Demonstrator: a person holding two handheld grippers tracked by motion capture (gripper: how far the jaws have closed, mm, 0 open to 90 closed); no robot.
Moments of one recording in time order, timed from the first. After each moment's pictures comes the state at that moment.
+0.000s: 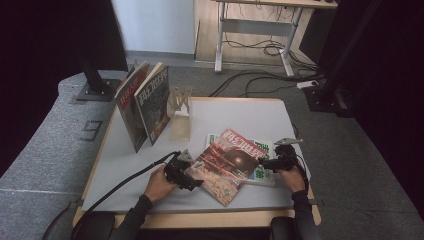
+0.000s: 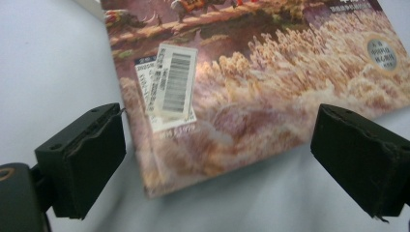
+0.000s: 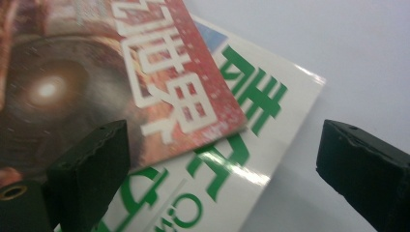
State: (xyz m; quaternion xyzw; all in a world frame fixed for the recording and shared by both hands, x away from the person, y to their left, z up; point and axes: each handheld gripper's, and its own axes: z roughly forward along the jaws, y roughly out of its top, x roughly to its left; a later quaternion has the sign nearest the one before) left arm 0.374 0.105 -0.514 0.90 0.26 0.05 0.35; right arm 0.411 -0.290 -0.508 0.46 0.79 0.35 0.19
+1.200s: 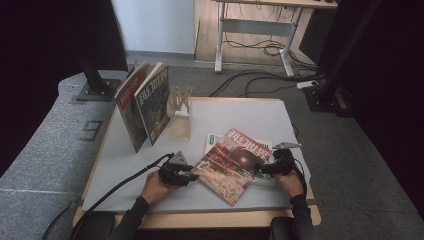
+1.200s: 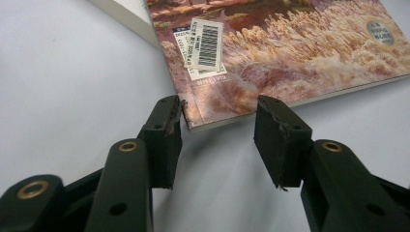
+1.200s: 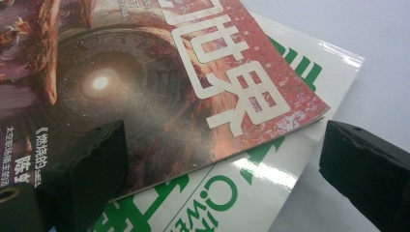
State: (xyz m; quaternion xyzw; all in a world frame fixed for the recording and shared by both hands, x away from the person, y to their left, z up) left arm 0.366 0.119 -0.520 0.88 0.26 0.06 0.39; right arm 0.401 -0.285 -0.518 0.46 0.79 0.37 0.17
